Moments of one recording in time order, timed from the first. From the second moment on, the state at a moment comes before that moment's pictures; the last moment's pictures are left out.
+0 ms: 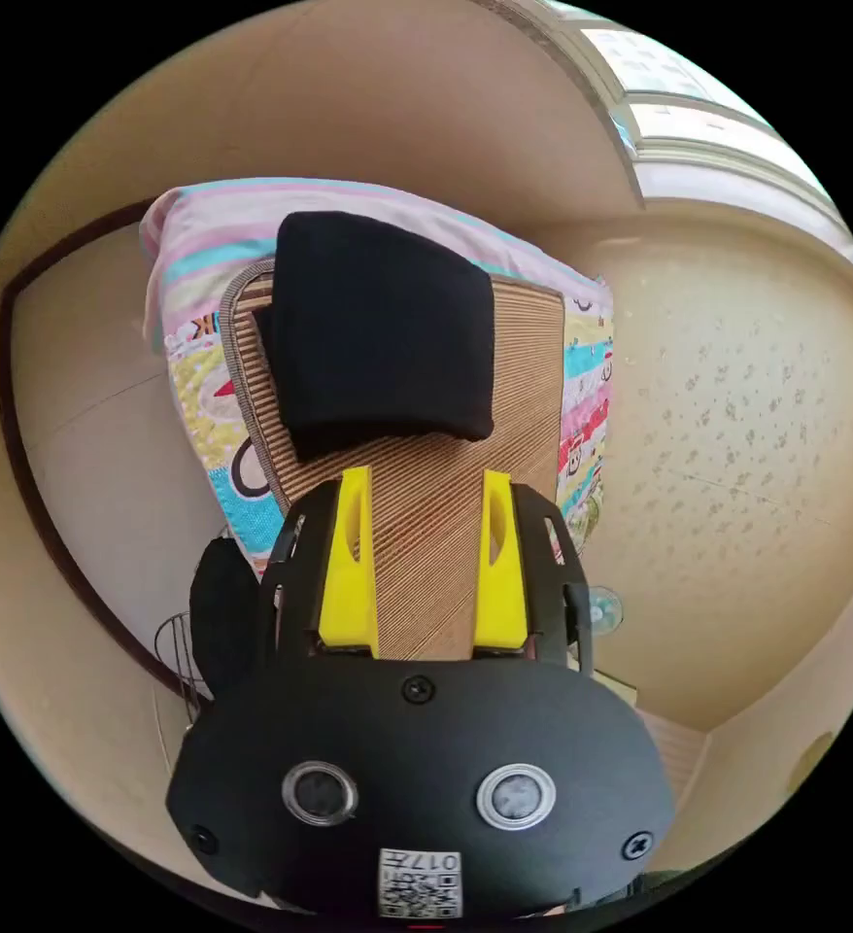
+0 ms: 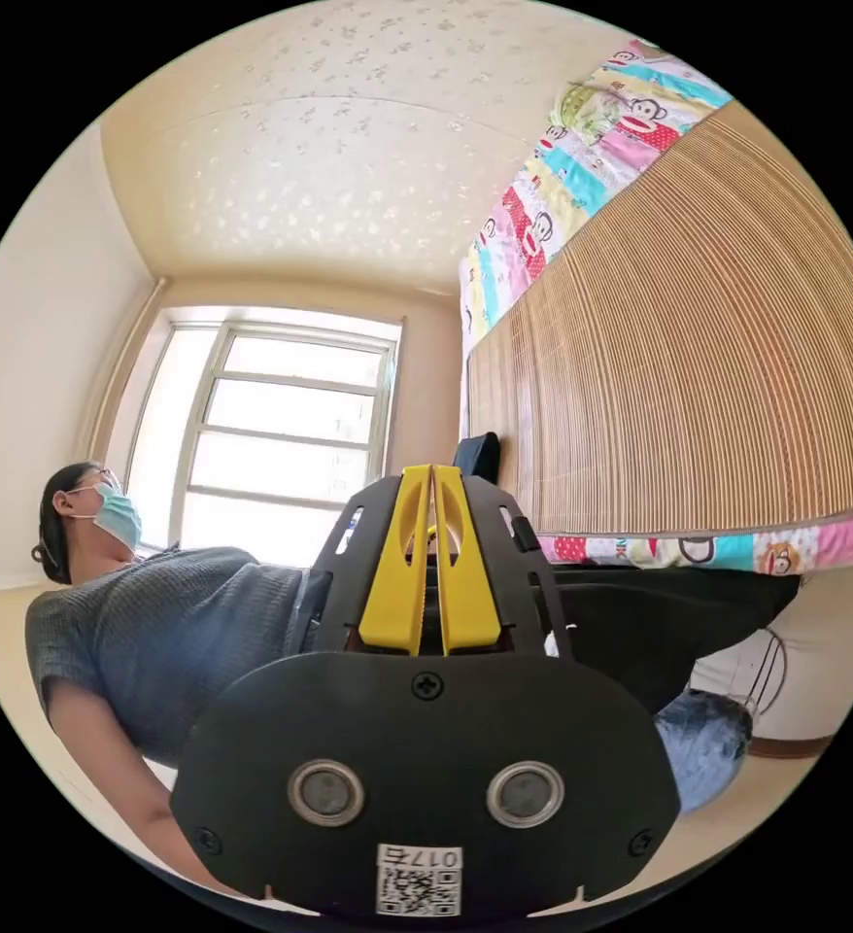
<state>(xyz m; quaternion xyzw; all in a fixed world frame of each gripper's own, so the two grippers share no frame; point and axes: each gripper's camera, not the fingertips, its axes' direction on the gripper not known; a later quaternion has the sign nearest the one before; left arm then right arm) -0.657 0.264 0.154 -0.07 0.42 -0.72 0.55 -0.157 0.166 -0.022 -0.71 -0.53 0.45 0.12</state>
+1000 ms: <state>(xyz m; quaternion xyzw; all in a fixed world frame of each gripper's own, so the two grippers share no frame) -0.526 -0.033 -0.035 0.04 0.67 -0.23 0.71 0.004 0.149 -0.109 -0.63 -0.30 0.66 0.29</state>
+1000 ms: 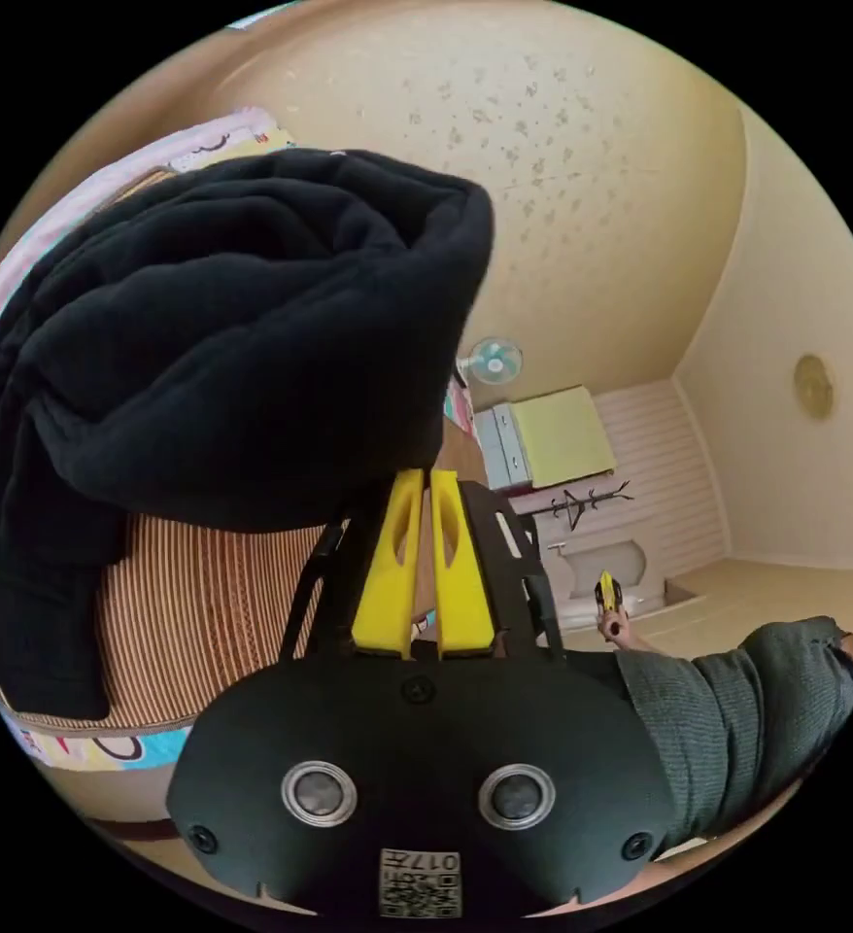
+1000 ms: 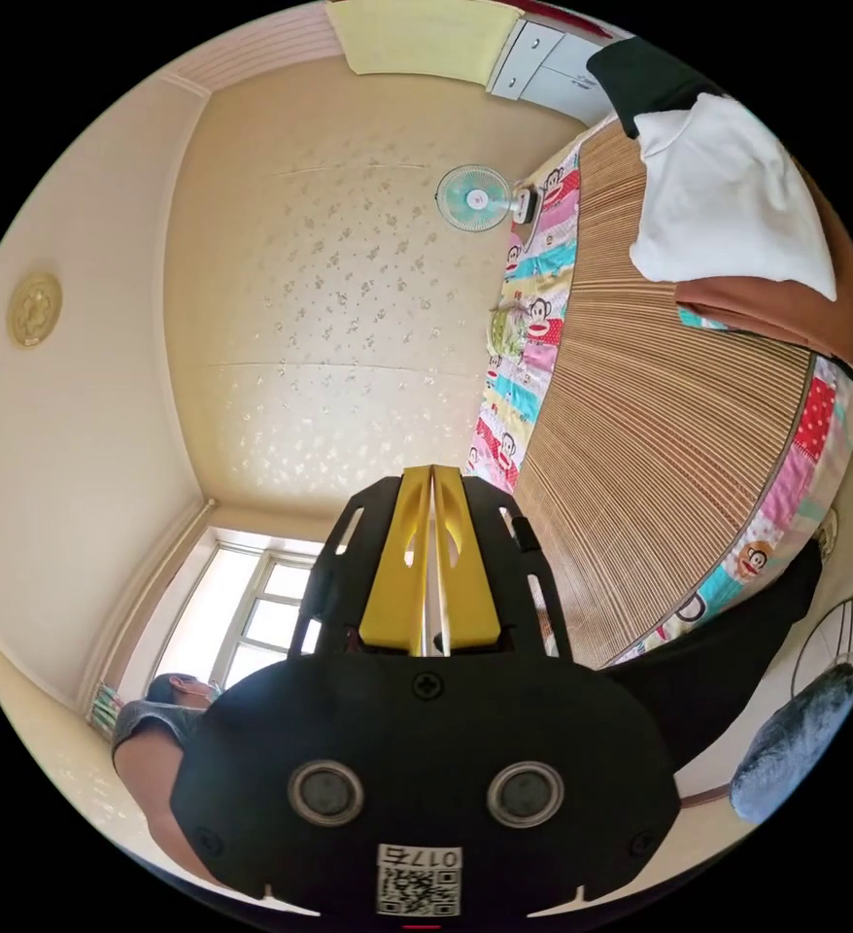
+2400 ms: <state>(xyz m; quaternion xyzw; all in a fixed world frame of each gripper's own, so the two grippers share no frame) -0.349 -0.077 0.245 -0.23 0.46 -0.37 0.77 -0.135 0.122 -0.104 -0.66 -0.38 0.61 0.21</state>
